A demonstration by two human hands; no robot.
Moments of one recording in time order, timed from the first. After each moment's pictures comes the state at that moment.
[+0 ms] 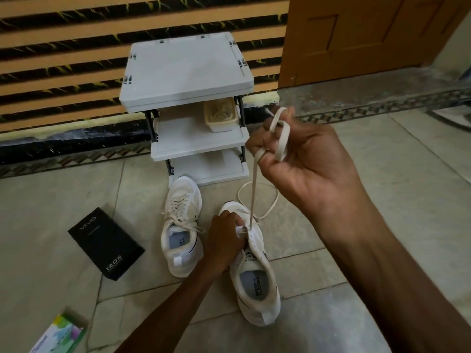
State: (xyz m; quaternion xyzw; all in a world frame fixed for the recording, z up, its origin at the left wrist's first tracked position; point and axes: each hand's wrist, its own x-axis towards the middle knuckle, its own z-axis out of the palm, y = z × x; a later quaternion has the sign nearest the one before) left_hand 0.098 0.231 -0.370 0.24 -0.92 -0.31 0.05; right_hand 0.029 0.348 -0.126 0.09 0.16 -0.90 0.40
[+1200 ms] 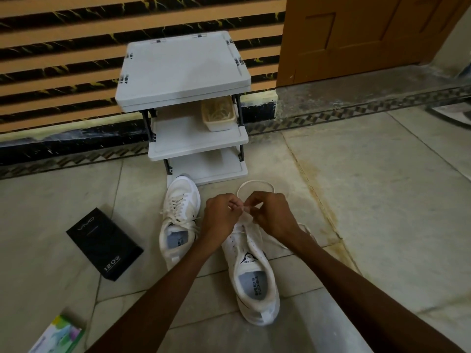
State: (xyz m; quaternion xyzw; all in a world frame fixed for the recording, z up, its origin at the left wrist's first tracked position) left_hand 0.067 0.214 -0.340 0.26 -0.86 -0.43 0.10; right_hand -0.010 0.344 -0.344 -0.33 0.86 -0.38 0.11
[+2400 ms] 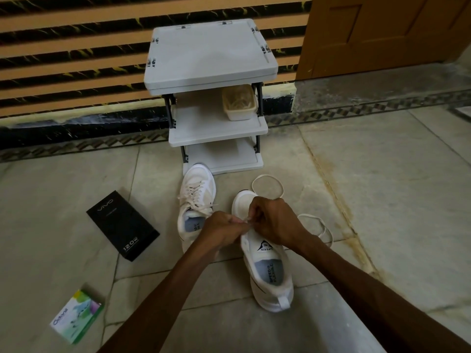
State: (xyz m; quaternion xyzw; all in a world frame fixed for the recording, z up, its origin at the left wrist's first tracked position) left_hand 0.129 0.206 -0.352 0.39 -0.70 -0.60 -0.05; right_hand 0.028 0.336 -0.346 -0.41 0.86 -0.28 0.16
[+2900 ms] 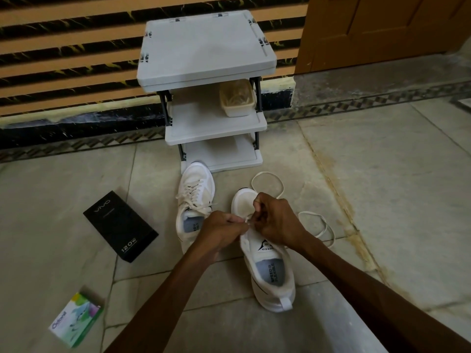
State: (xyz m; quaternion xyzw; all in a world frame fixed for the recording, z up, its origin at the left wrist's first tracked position) left_hand 0.129 0.205 -0.352 0.38 -0.69 -0.61 -0.04; right_hand 0.027 0.336 -0.364 -0.36 0.83 -0.40 0.15
